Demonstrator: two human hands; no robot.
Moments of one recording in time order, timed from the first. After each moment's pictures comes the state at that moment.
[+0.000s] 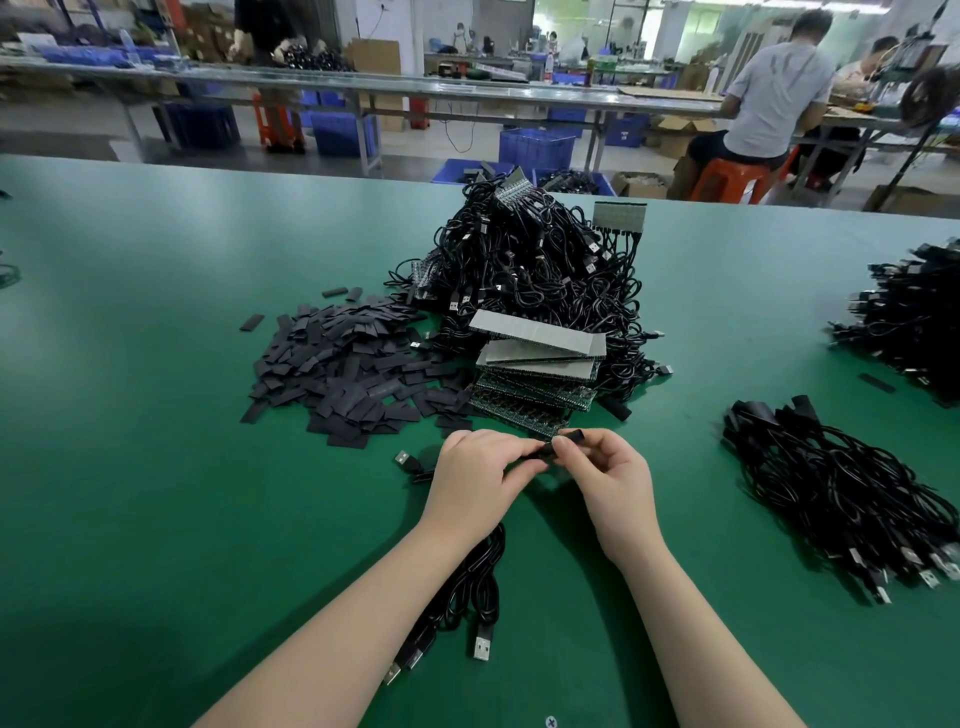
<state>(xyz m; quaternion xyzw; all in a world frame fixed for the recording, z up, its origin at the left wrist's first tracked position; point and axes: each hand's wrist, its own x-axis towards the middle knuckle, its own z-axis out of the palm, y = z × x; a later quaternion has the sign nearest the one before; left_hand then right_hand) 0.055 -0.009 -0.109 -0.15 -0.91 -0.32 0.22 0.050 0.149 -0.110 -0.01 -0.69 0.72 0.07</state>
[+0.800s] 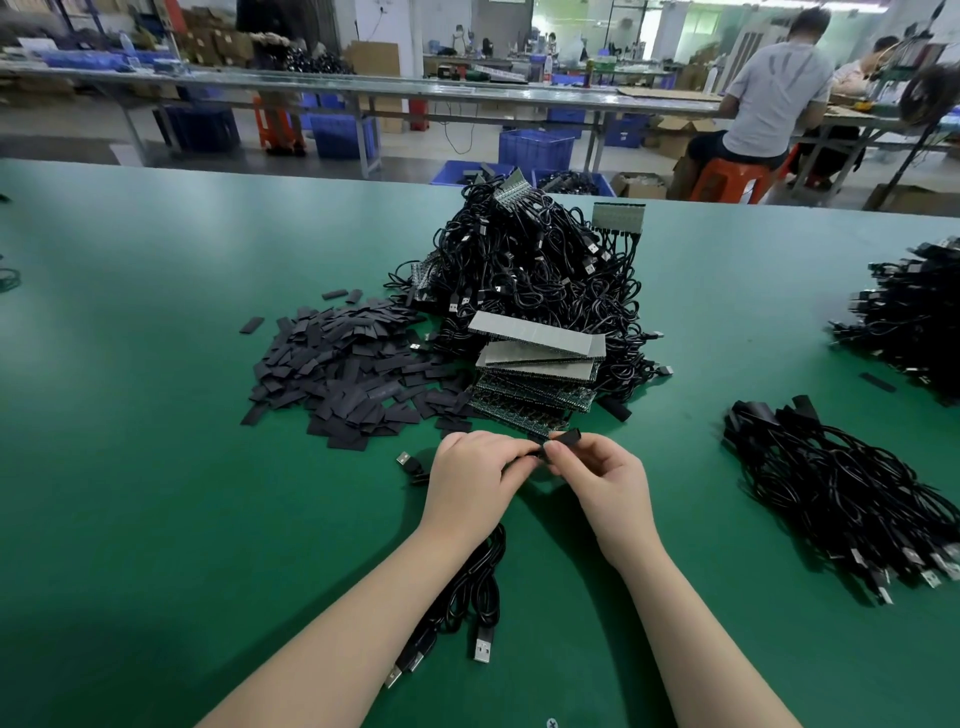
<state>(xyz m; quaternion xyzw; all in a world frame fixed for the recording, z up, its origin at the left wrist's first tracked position) 0.056 -0.009 -0.108 -0.13 -0.91 -0.32 0.23 0.052 0.147 -0.110 0.01 -0.70 0.71 0.06</state>
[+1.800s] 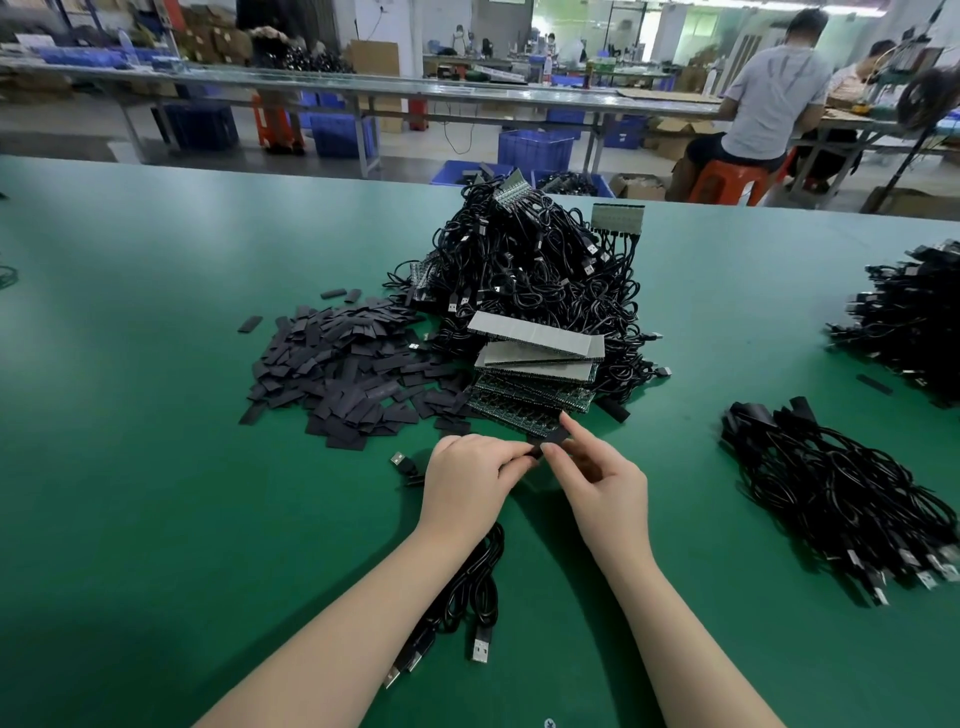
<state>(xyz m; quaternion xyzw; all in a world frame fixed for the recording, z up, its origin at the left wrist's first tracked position) 0.057 -0.009 -0.108 -0.10 -0.92 -0.31 0.22 0.058 0.141 -0.114 0.03 -0.76 0.63 0.14</state>
